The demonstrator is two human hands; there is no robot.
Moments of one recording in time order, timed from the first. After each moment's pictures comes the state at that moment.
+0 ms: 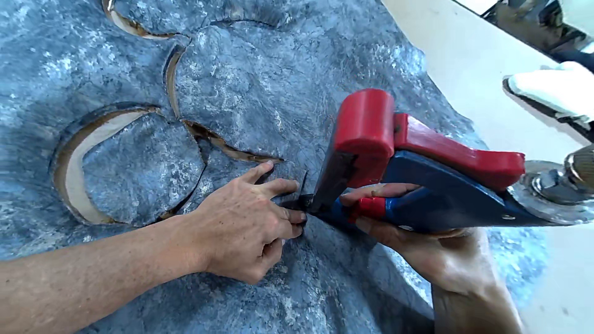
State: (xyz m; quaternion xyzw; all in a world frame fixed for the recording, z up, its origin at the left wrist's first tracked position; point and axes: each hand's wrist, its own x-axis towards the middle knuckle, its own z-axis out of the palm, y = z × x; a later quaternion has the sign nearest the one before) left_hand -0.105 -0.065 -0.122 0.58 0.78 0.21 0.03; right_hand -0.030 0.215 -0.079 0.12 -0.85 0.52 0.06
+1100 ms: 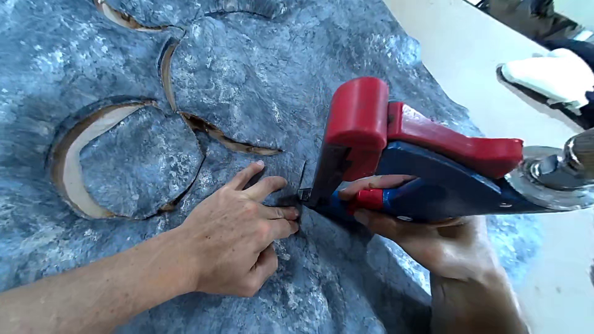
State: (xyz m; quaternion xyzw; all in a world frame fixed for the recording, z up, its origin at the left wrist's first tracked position) left_hand -0.081 -0.079 -0.119 0.56 0.81 0.20 0.02; right_hand -0.022 0.213 -0.078 0.13 -0.85 0.51 0.04
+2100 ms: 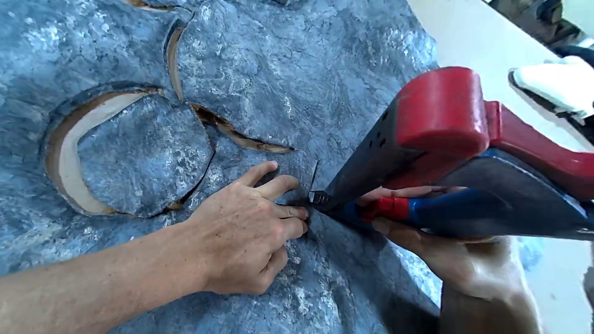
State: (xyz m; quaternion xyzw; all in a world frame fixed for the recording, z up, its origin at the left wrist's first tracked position) left_hand -0.088 -0.080 -0.120 0.57 0.80 0.20 0.03; right_hand -0.016 0.210 -0.078 0.10 -0.85 0.51 0.05
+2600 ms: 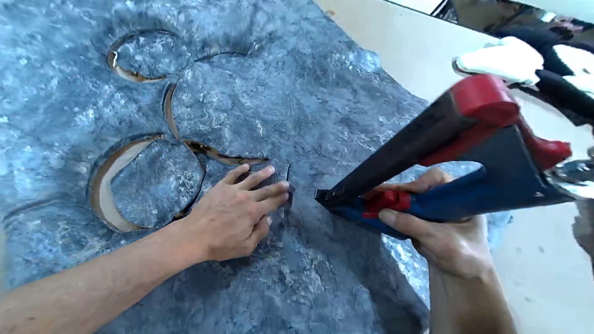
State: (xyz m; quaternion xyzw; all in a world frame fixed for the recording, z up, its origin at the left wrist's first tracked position) left_hand -0.098 -0.077 -0.113 0.55 0.83 0.10 0.03; right_hand 0.029 0.235 -0.077 0.03 -0.75 0.64 0.16
